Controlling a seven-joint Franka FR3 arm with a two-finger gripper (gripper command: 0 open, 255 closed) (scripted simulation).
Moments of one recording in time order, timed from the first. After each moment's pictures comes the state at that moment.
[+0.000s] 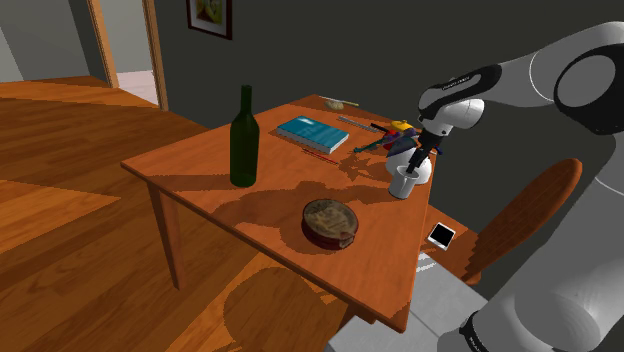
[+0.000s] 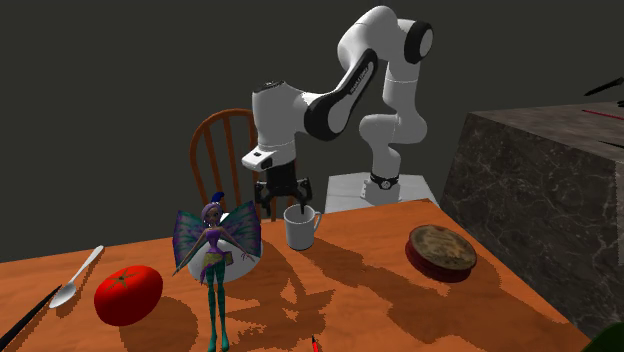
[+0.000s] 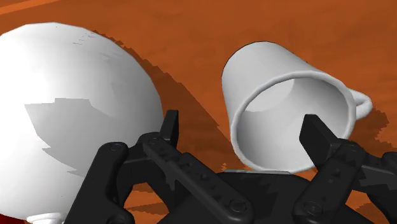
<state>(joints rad) -0.06 0.10 -0.64 -2.10 0.17 2.17 -0.94</state>
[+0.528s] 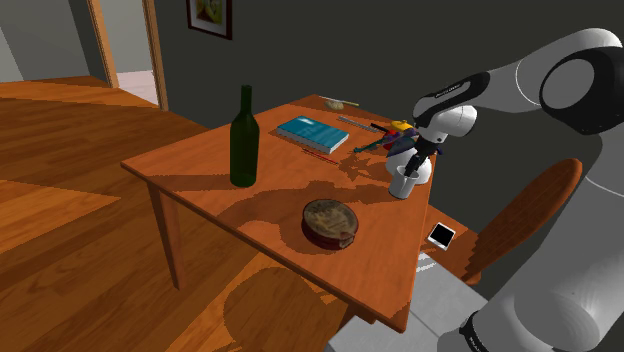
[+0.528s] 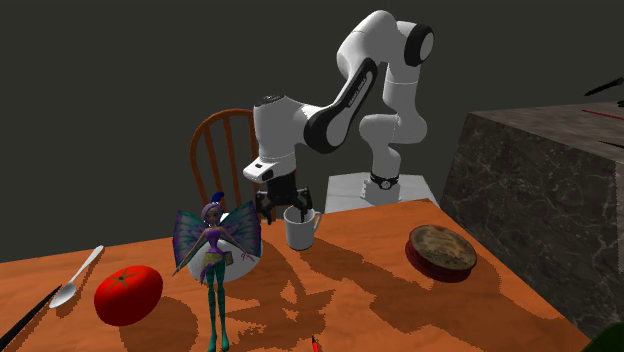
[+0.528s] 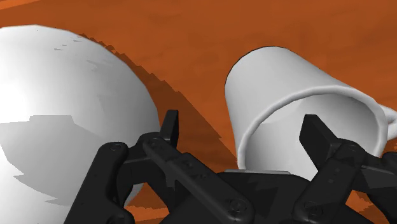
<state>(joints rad) -0.07 0.15 -0.63 -2.13 0.22 2.23 -0.97</state>
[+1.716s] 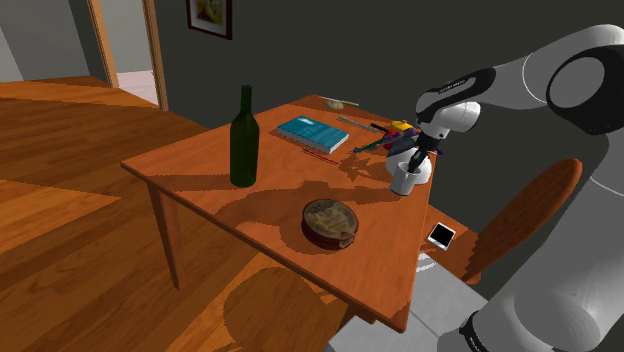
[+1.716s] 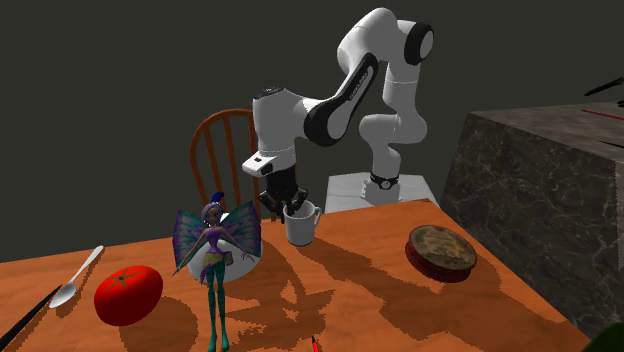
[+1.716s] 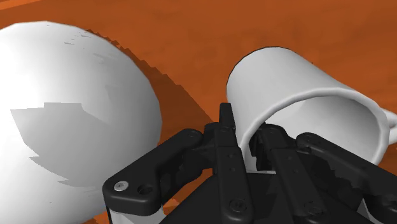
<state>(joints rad) -0.06 0.13 -0.64 -2.11 0.20 2.19 -0.96</state>
